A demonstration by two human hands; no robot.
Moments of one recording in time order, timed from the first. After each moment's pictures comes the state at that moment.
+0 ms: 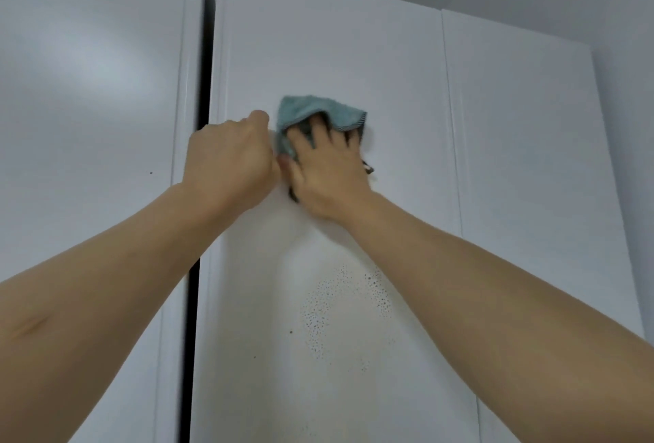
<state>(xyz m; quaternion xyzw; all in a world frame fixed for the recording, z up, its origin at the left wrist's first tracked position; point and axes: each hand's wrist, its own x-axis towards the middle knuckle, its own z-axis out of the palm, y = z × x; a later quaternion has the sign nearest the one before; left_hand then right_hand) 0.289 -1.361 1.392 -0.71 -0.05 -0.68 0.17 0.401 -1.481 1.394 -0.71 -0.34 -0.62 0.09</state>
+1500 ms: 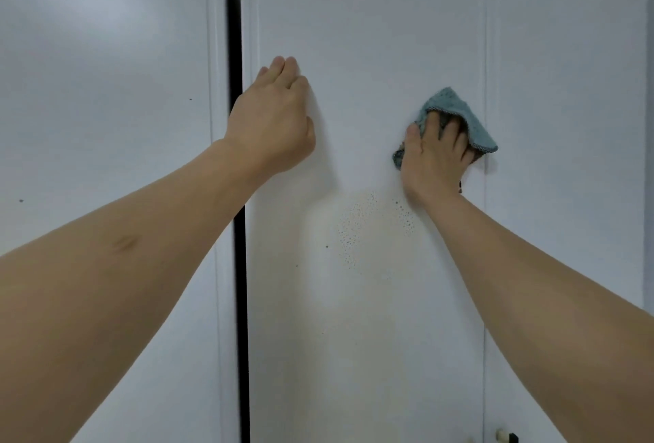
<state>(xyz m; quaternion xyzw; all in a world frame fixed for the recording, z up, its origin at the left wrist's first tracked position) 0.289 -1.346 1.356 -0.80 0.02 -0.58 0.16 0.449 -1.544 1.306 -0.78 -0.11 -0.52 0.34</state>
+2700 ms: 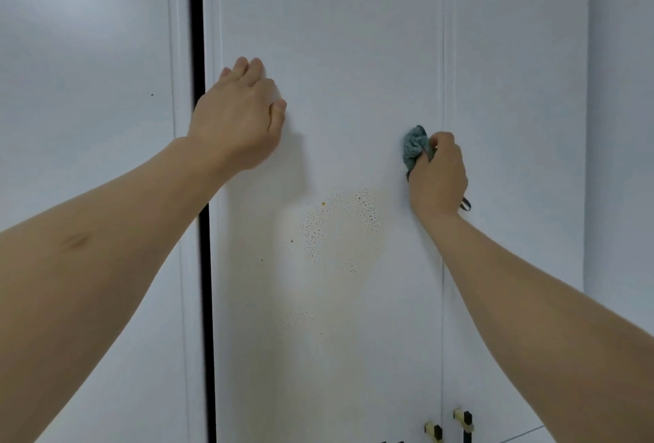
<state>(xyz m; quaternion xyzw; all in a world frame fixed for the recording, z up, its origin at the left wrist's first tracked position) 0.293 -1.349 1.356 -0.79 0.05 -0.59 0.13 0.452 -1.605 1.277 -0.70 -0.10 -0.55 0.46</state>
